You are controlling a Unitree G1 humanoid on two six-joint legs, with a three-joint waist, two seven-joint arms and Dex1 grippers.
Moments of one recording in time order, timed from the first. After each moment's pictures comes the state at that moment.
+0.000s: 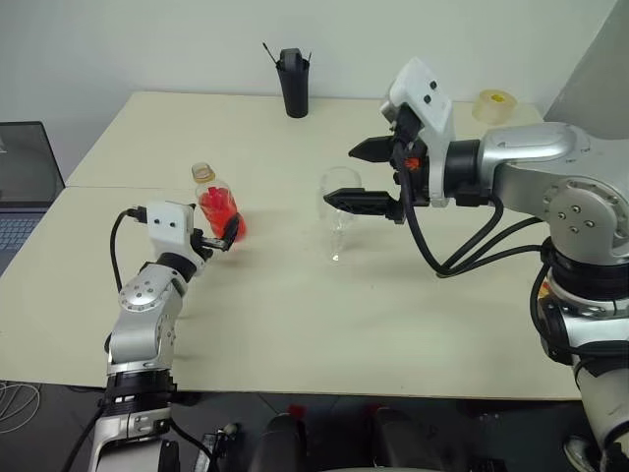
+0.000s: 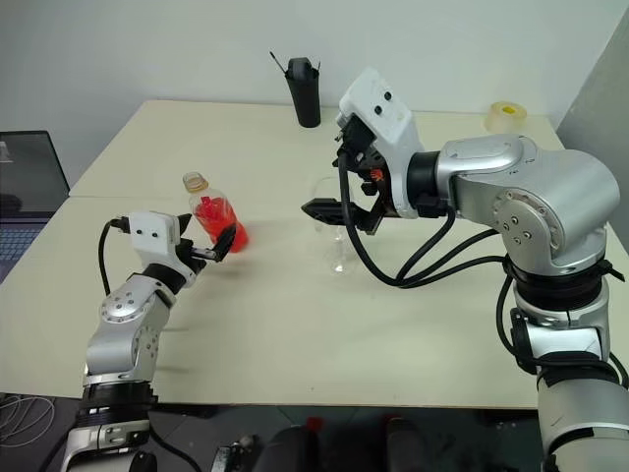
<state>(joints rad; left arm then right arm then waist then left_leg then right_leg) -0.35 0.44 0.23 0.09 -0.23 0.21 -0.34 -1.11 -0.55 0.11 -0.38 0.64 1.32 0.63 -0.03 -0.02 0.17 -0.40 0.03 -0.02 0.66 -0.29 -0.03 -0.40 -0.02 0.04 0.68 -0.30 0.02</state>
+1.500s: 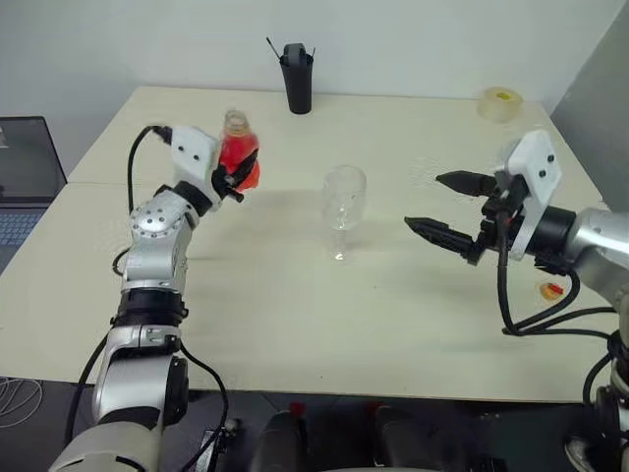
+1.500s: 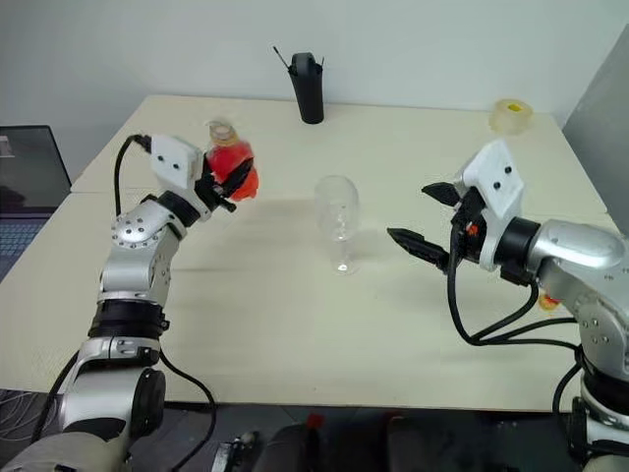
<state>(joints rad) -0.79 0.49 0.08 0.49 -0.13 -0.08 -0.61 -0.51 -0.71 -0.23 -0.68 0.66 1.05 0.62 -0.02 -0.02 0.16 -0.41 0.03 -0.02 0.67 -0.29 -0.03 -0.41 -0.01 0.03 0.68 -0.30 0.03</state>
